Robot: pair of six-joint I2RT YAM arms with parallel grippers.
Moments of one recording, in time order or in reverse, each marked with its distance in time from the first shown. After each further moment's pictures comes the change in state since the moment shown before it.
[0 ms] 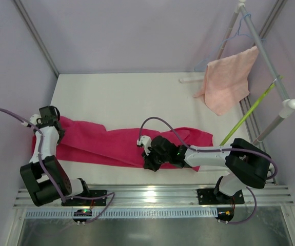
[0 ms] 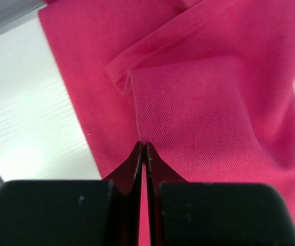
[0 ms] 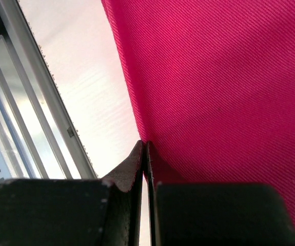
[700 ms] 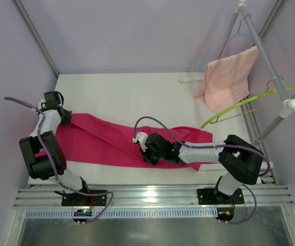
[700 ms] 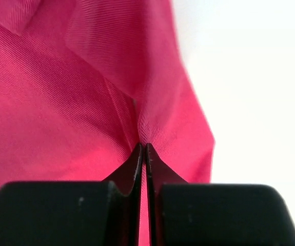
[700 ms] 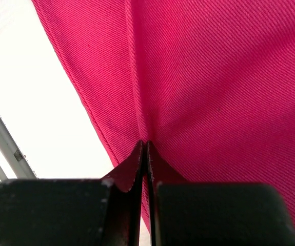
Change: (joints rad) left arm -0.068 0.324 0.206 0.173 0.232 -0.165; right arm -0.007 0.079 0.092 -0.061 0.144 -0.102
